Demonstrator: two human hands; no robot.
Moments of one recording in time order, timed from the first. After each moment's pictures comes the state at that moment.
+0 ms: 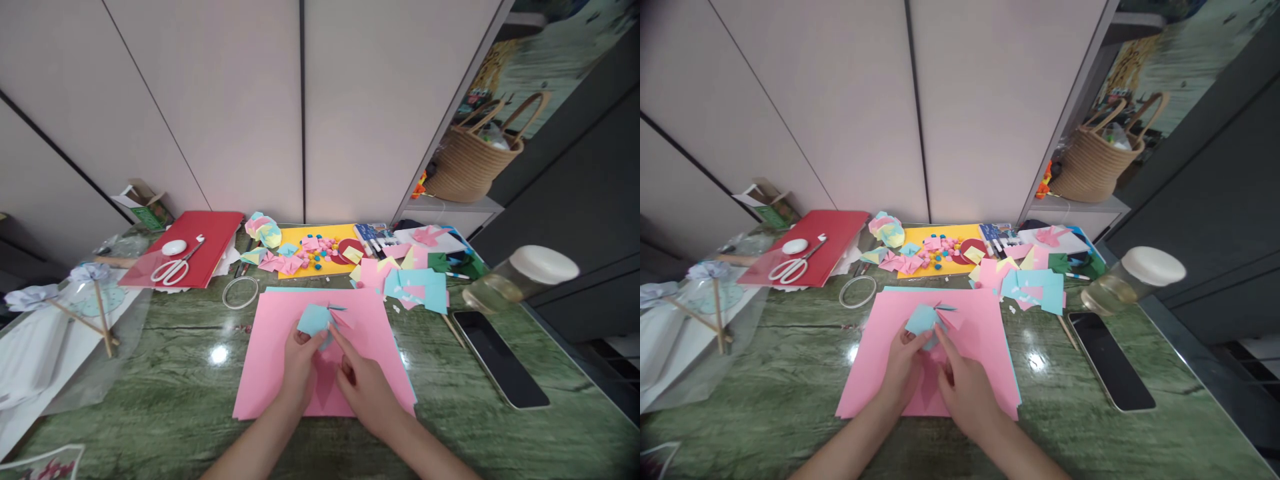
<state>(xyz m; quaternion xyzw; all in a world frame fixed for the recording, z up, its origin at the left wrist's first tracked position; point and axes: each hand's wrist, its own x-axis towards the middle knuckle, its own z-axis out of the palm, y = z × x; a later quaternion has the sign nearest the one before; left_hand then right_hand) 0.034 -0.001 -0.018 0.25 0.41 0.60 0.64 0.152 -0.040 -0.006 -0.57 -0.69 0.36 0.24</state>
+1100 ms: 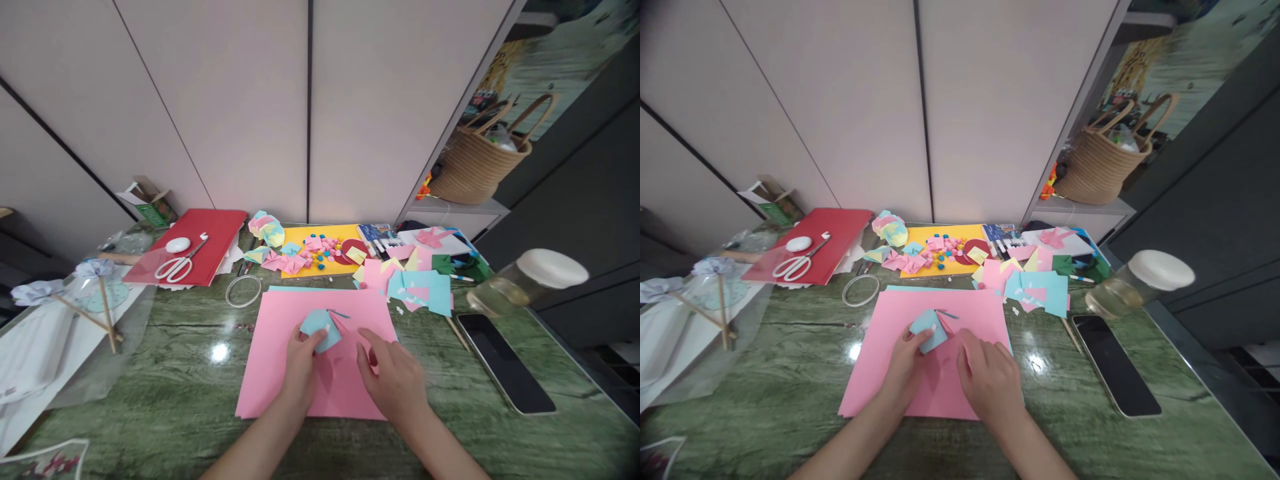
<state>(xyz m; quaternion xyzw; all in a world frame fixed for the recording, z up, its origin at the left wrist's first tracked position) 0.034 -0.001 -0.016 0.16 0.46 0.57 0.66 0.176 -0.037 -0.003 -0.60 -0.75 -0.03 0.27</state>
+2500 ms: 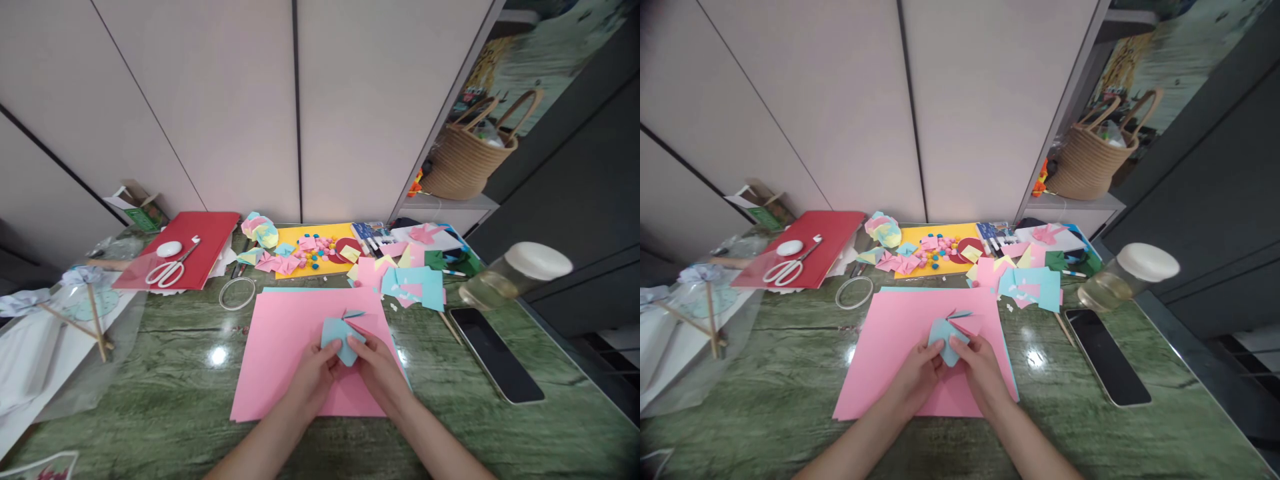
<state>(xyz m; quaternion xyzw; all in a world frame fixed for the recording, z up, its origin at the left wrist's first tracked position) 0.046 -0.013 -0.018 0.14 0.35 0.45 0.81 0.163 -0.019 -0.015 -0.44 -0.24 0.68 0.54</state>
